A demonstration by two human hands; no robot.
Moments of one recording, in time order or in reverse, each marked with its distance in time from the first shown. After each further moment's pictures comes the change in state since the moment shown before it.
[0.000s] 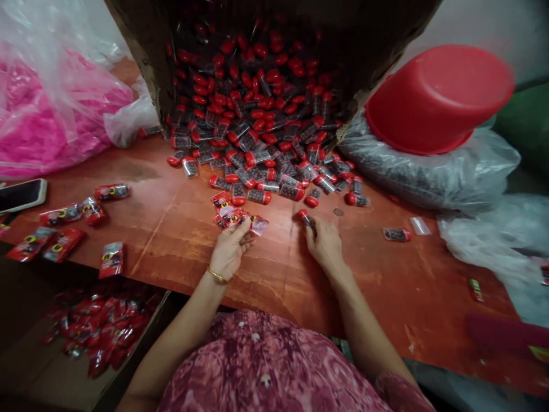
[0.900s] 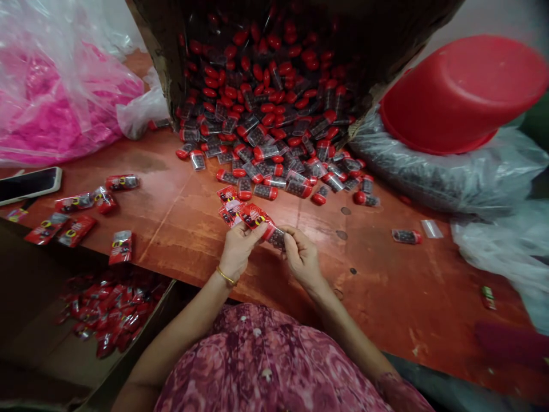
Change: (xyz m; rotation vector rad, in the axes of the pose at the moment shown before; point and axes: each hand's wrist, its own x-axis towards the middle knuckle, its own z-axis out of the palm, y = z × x) left_hand -0.010 -0.019 0.007 0.065 -0.065 0.185; right_hand -0.038 -0.089 0.002 0.904 -0.159 -0.003
